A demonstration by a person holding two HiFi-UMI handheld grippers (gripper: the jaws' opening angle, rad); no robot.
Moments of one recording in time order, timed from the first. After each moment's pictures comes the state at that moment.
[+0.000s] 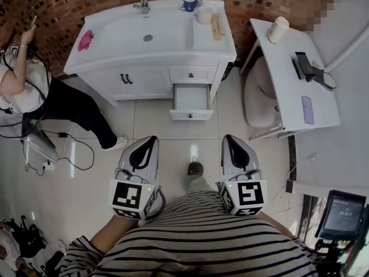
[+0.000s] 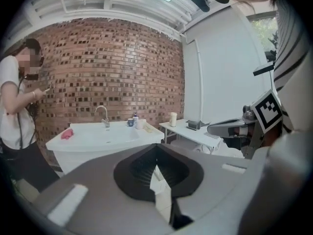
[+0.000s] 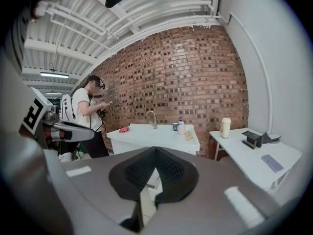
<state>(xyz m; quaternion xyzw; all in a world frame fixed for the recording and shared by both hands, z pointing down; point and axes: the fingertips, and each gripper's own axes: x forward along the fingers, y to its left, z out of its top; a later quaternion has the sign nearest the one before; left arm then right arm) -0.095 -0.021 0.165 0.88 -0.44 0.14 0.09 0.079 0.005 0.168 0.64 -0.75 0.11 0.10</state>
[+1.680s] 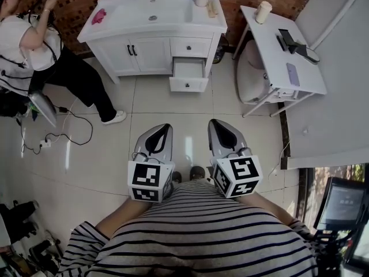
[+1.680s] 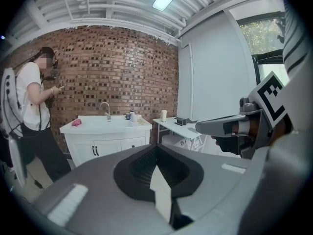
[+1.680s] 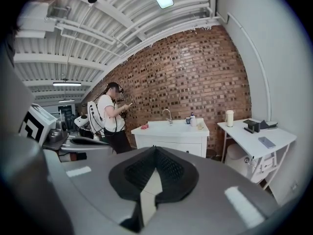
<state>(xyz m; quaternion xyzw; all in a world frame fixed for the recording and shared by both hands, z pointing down) -0.111 0.214 0.178 0.88 -0.45 0.13 0.11 -0.001 0.222 0.165 0.59 -0.79 0.15 0.08</state>
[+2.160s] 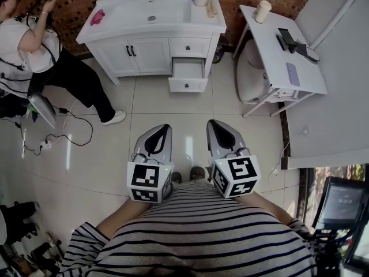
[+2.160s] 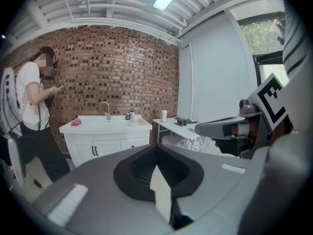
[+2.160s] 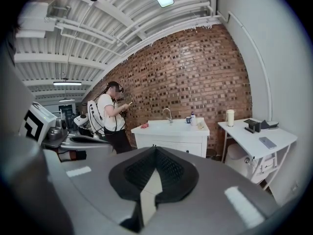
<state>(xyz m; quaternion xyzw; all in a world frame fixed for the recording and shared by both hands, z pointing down) -0.103 0.207 0.177 0.88 -0.45 0.13 0.11 0.005 0.214 0.168 0.59 -0.79 0.15 0.09</state>
